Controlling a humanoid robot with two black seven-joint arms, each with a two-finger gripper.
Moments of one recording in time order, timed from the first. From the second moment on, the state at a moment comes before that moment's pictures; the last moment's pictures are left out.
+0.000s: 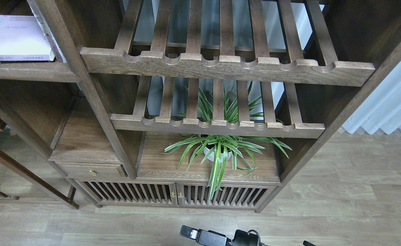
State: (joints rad) left arm -0.13 0.59 -2.11 -1.55 0.40 -0.49 0.35; right arm -0.08 -0.23 0.61 1.28 0.02 0.58 -0.24
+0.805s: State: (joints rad) left arm -0.81 0.50 -1.64 -1.07 0.75 -0.49 0.34; right arm -0.10 -0.20 0.62 1.28 0.02 0.58 -0.24
